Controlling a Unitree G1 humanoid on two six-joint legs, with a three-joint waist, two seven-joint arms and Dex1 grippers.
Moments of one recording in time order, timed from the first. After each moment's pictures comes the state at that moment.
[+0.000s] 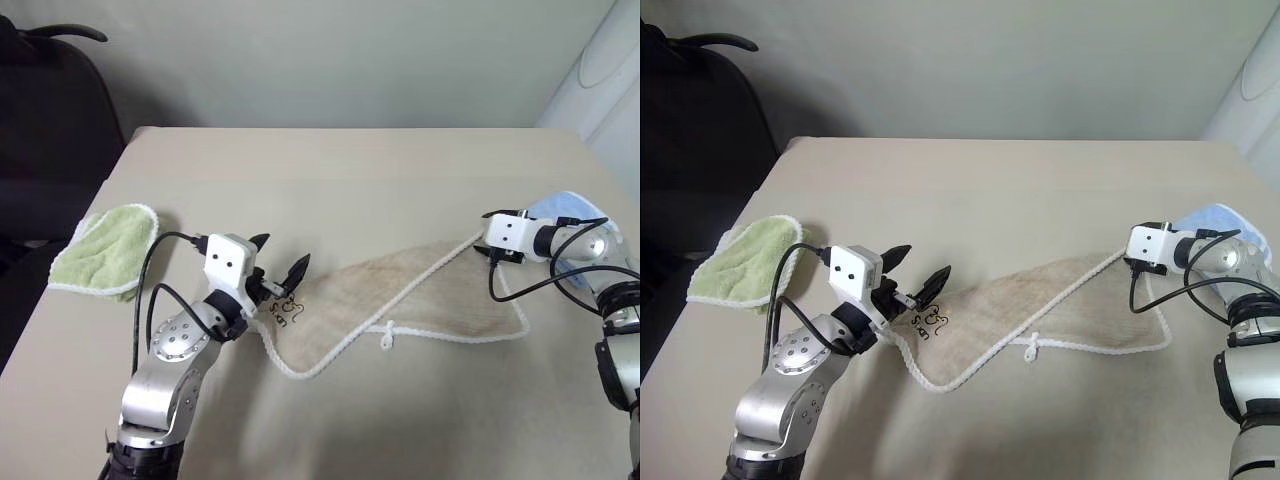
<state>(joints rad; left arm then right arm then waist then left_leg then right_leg) -0.10 0.39 0.07 -0.51 -0.36 0.50 -0.37 -0.96 -0.82 0.27 1.18 -0.41 -0.65 0.71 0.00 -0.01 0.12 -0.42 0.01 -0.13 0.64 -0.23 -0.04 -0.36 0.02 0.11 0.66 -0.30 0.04</state>
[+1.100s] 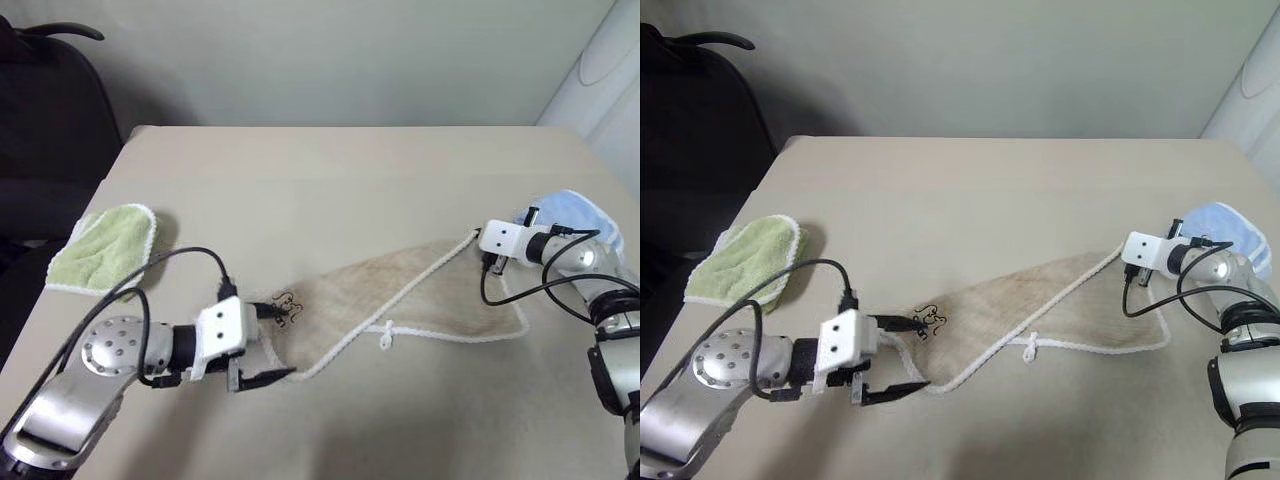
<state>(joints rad) 0.05 0.98 0.00 -0.57 -0.36 0.32 -1.07 -0.89 -0.80 0.25 1.16 -0.39 -0.69 0.59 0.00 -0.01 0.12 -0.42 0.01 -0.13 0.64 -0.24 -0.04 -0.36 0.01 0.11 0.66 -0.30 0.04</state>
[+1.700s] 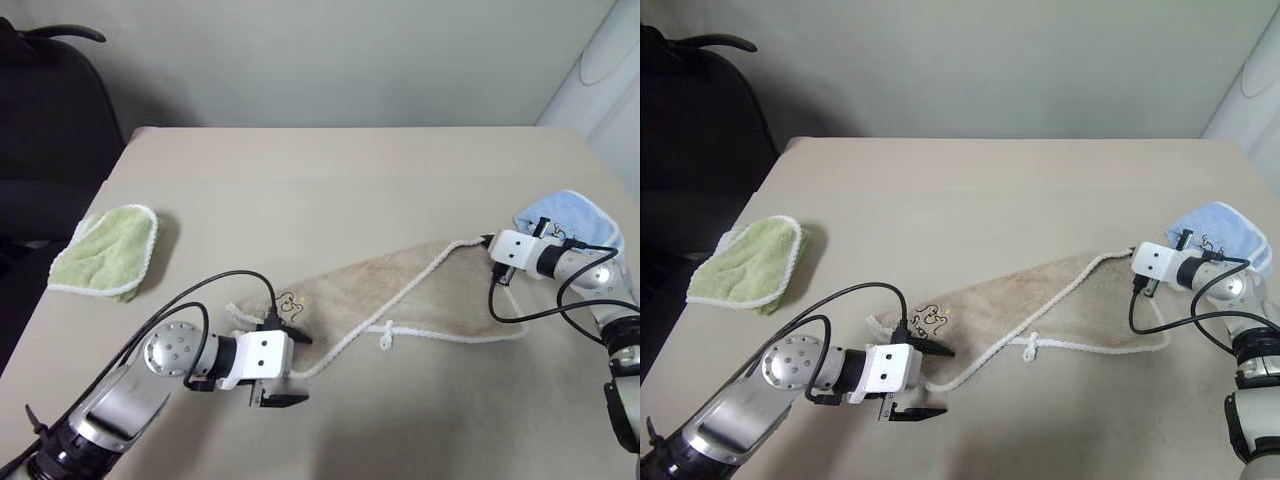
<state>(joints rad) -0.08 0.89 -0.25 -0.42 -0.12 0.17 -1.11 -0.68 -0.84 0.16 0.88 -0.27 -0.62 0.64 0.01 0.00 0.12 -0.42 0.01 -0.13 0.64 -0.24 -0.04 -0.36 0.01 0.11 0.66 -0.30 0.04</state>
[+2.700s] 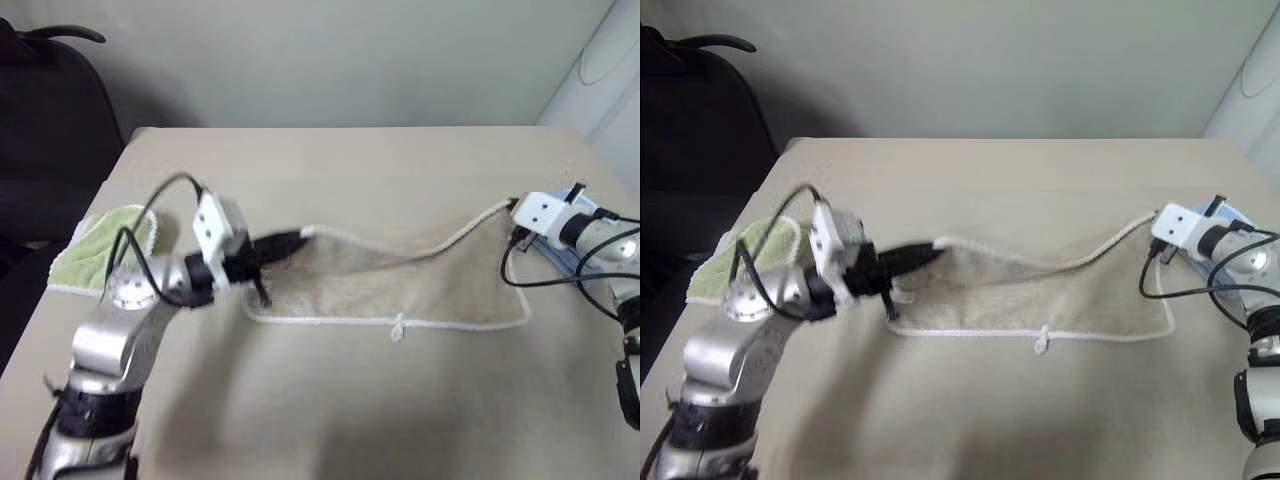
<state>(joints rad) -0.48 0.61 0.12 -0.31 -0.57 0.47 -0.80 -0.88 -0.89 0.13 0.98 -0.29 -0.57 0.55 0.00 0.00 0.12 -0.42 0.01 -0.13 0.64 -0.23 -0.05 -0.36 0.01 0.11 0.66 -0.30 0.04</state>
